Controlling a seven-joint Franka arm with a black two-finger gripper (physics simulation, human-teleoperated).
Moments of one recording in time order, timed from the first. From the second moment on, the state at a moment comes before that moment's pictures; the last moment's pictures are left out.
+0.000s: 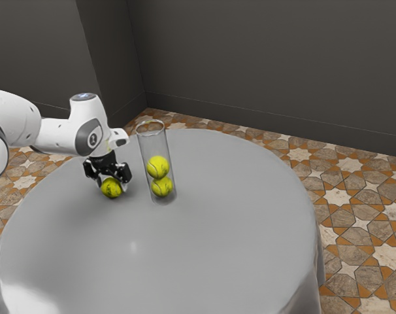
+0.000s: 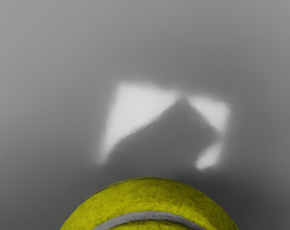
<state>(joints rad) 0.30 0.58 -0.04 -1.72 0.03 2.33 0.03</state>
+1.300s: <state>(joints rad) 0.21 0.20 -0.19 -1.57 0.03 1.96 0.03</state>
